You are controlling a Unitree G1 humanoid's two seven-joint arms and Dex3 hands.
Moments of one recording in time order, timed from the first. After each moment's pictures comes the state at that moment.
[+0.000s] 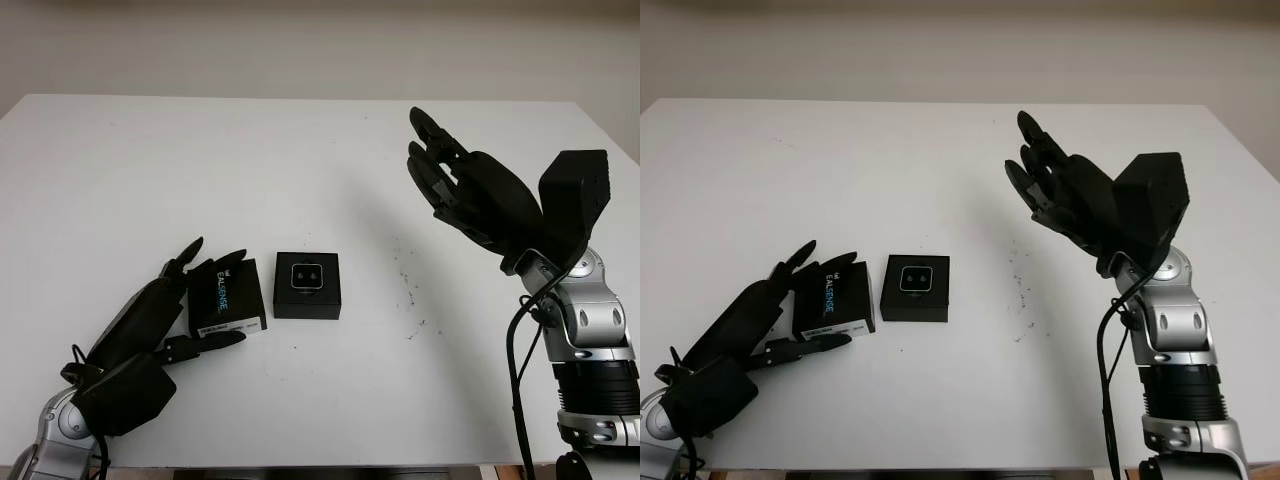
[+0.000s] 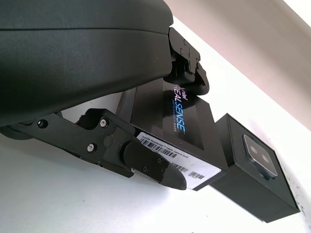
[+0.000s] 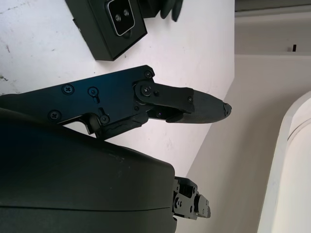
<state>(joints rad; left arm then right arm) 0.09 0.51 0.04 0.00 0.25 -0.28 -0.21 -0.48 -0.39 -0.09 0.07 0.20 0.33 0.47</state>
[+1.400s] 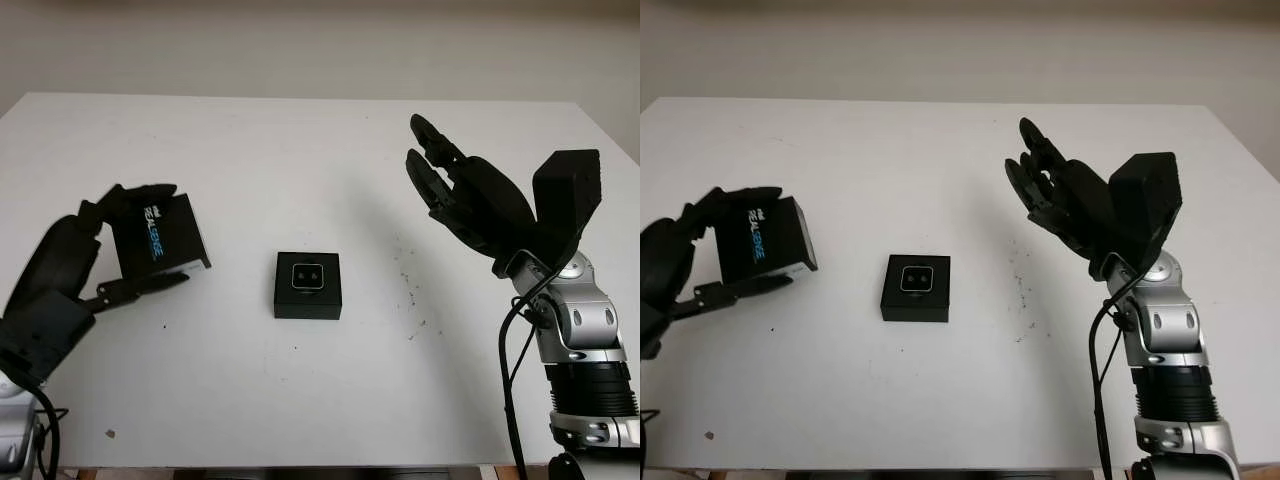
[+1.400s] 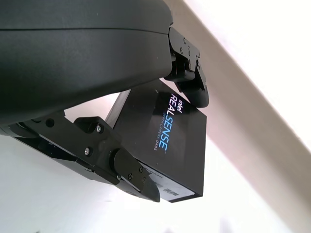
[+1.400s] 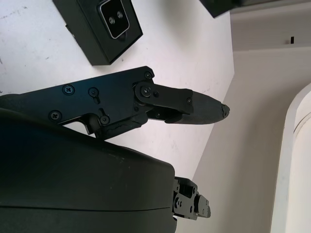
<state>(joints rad) -0.05 0.56 0.30 -0.17 0.04 -0.02 -0.24 -0.48 -0.36 -0.09 0.06 0.21 0.38 0.43</state>
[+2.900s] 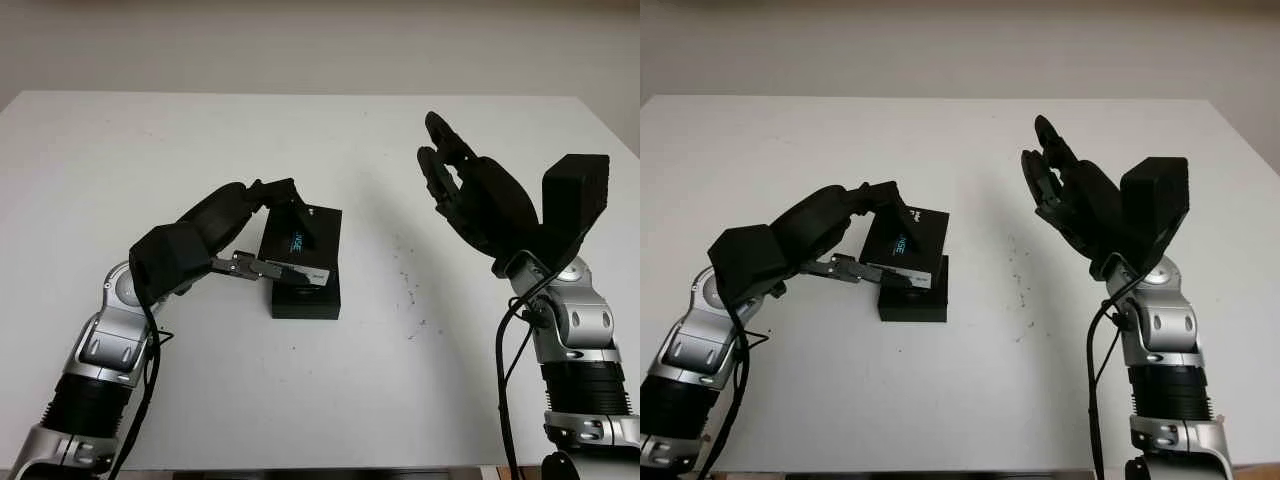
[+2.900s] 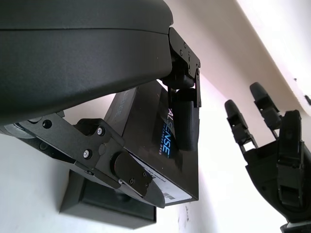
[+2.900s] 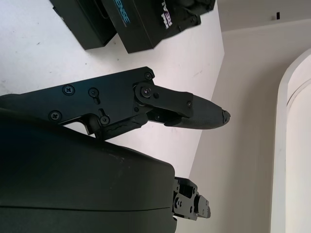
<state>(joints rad) -0.37 0.43 -0.07 0.02 0.05 -0.02 -0.49 -0.48 -0.34 -0.12 0.11 0.23 0.35 0.35</state>
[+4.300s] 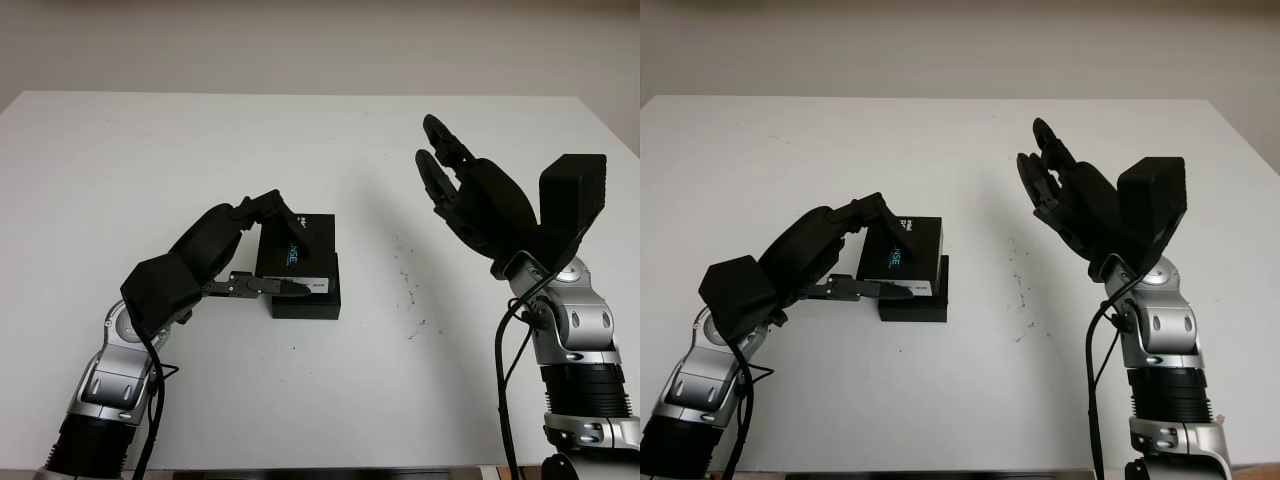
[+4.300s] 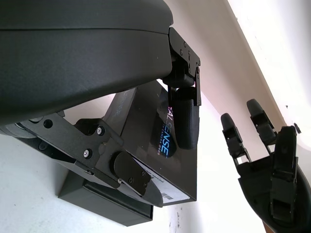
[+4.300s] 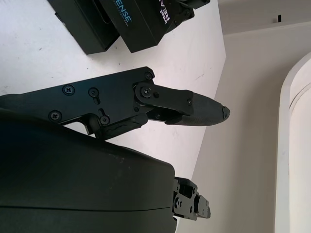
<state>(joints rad) -0.27 0.36 -0.04 0.03 0.04 -0.11 -0.40 -0.48 -0.33 -0.12 0.09 0.23 0.37 0.36</state>
